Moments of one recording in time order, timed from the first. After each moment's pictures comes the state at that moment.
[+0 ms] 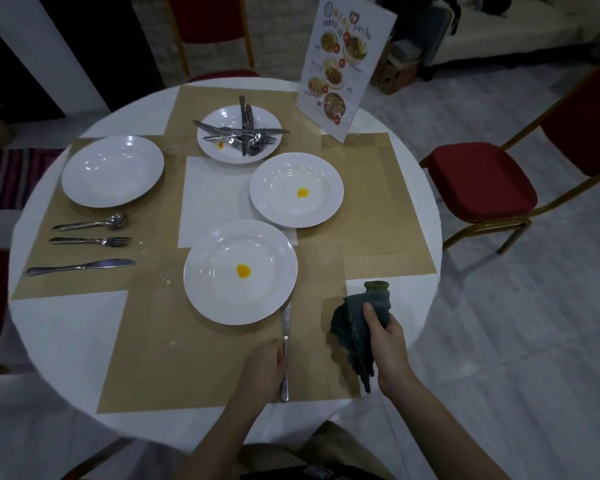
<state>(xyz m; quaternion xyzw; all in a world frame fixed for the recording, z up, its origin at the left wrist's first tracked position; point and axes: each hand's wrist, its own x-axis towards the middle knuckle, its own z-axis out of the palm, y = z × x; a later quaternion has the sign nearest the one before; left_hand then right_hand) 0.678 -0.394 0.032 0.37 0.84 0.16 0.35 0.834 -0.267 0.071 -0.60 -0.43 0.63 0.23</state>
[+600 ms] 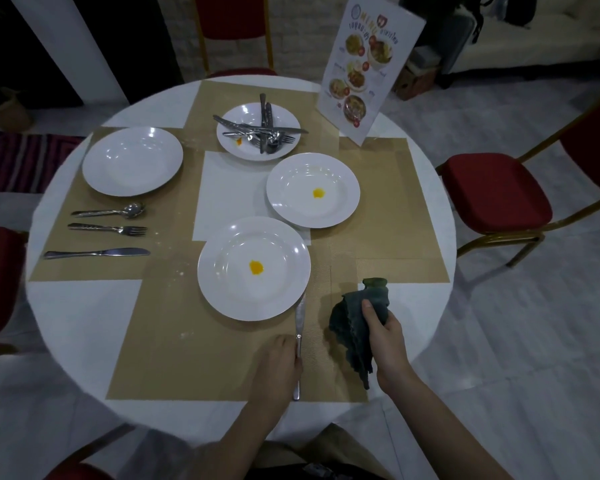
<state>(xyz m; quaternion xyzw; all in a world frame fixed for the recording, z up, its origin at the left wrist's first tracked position) 0.693 -0.395 0.030 0.39 0.85 0.18 0.30 0.810 -0.269 0.083 -0.59 -0.46 0.63 0.21</state>
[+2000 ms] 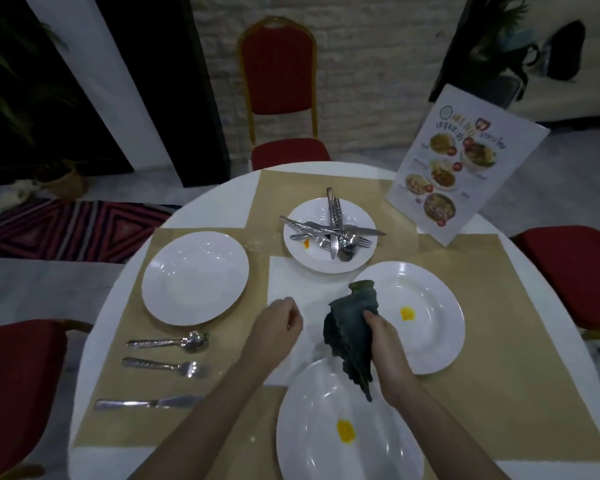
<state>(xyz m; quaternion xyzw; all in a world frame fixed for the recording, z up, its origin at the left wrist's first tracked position) 0.357 -0.256 0.092 0.44 0.83 0.28 0.21 0.520 -0.163 0.119 -0.54 -0.46 0.68 0.17</state>
